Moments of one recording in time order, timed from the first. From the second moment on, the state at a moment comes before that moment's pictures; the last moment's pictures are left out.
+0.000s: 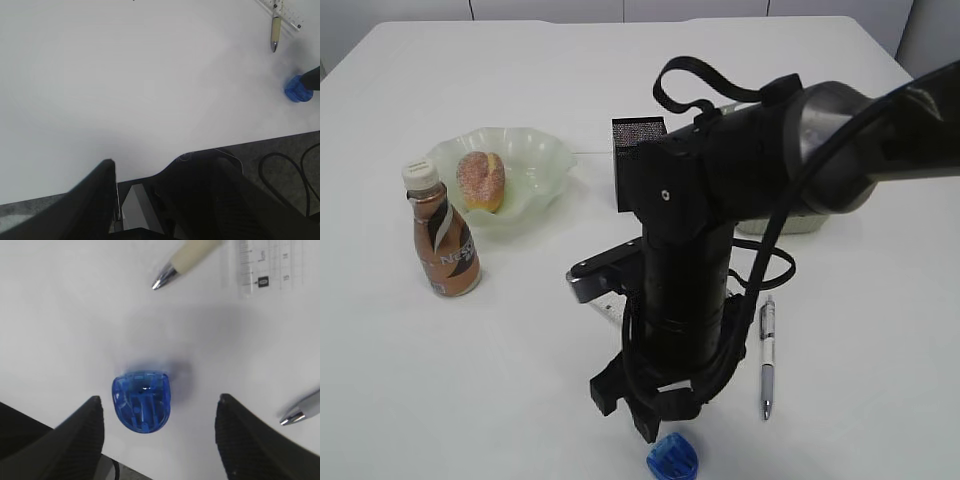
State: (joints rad) left arm -0.27 0.83 -0.87 -0.13 1.24 -0.24; right arm 0.73 1.99 -1.33 0.10 1.06 0.10
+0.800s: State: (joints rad) left arm -0.27 0.83 -0.87 -0.13 1.24 -0.24; right arm 0.77 2.05 -1.33 0.09 1.08 0.07
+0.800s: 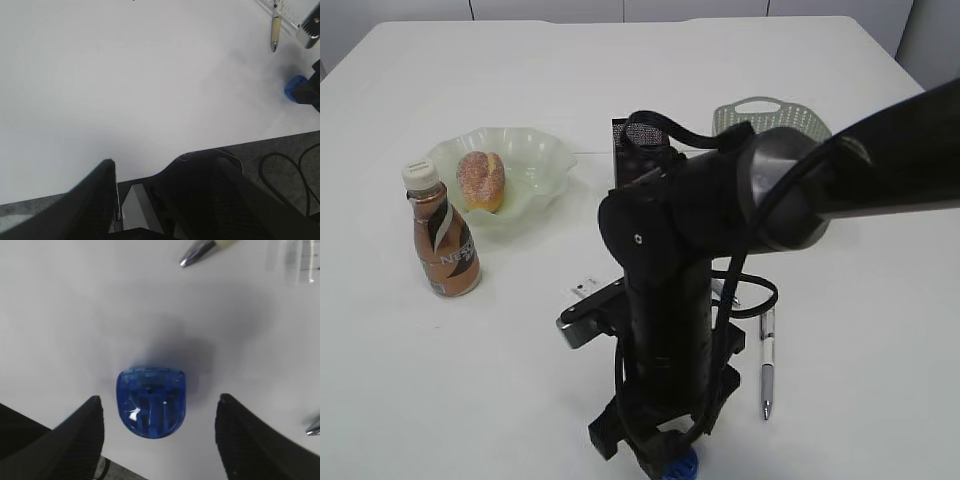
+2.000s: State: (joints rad) left arm -0.27 0.83 -0.87 -0.13 1.24 -0.24; right arm 0.77 2.08 -1.33 0.10 1.07 0.05
